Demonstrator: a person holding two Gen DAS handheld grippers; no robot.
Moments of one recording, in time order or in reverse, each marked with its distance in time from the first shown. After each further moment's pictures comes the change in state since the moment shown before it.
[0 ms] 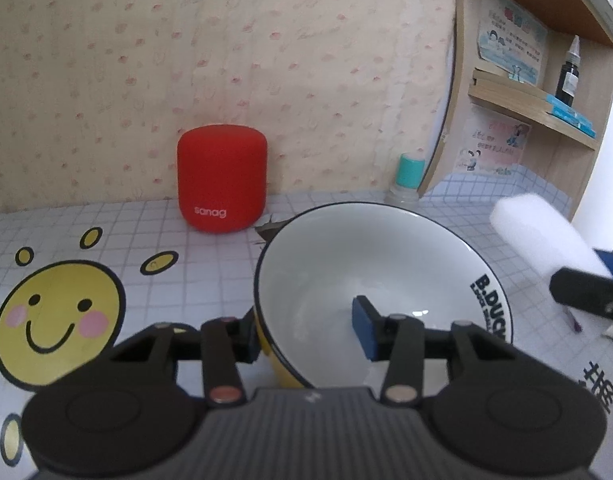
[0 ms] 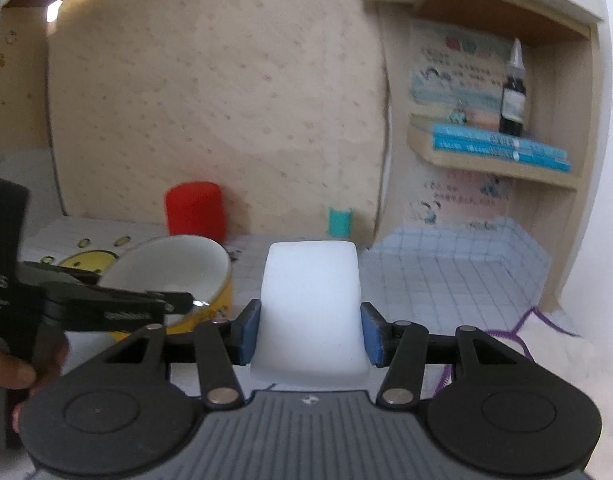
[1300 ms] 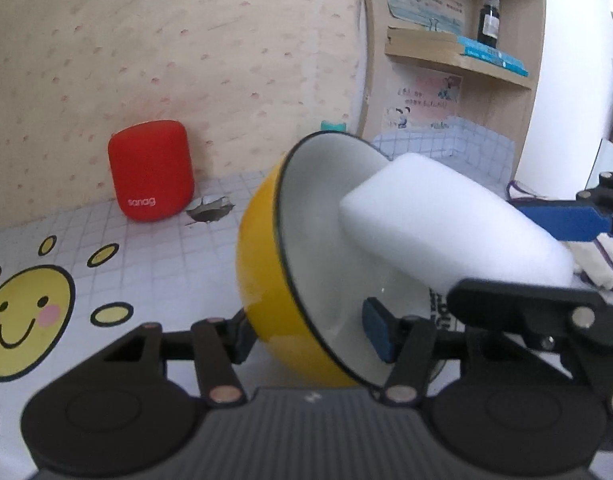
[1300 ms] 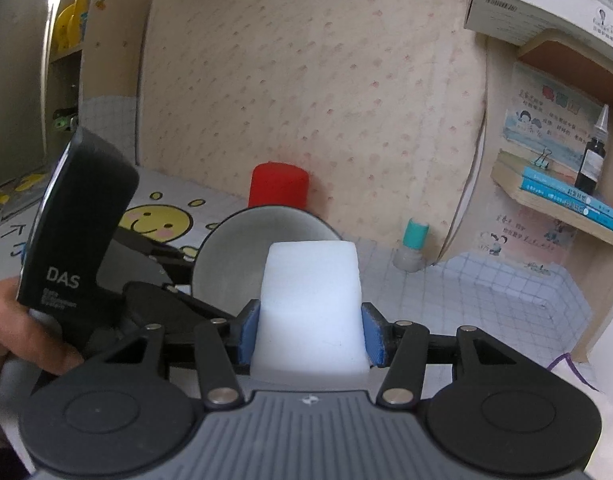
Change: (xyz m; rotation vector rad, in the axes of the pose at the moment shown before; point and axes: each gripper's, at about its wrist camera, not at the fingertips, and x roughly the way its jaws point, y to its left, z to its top) left arm -0.011 -0.044 -0.021 0.159 0.047 -0.069; right arm -0.013 0.026 -0.016 -0.211 0.033 0.137
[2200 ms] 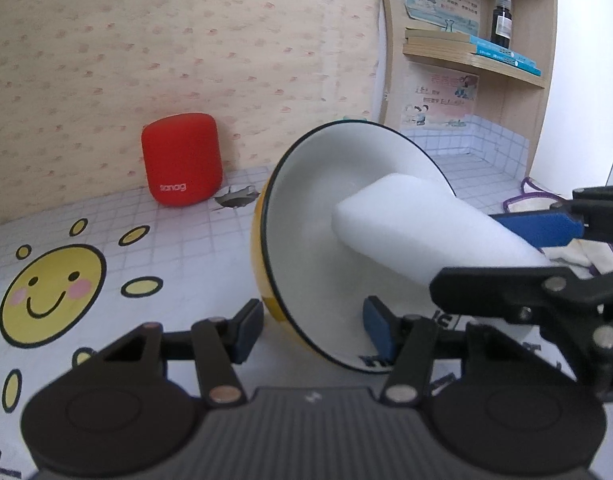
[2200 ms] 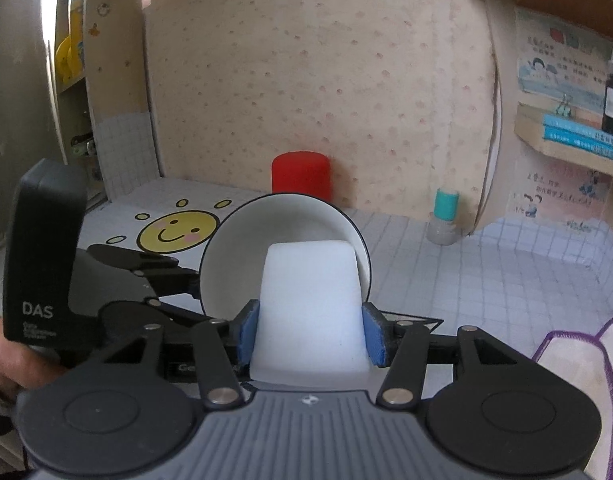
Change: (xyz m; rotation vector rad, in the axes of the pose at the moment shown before) left arm -0.019 -0.001 -0.011 -0.034 0.000 0.077; right arm 0.014 -0.015 -0.007 0.133 0.023 0.148
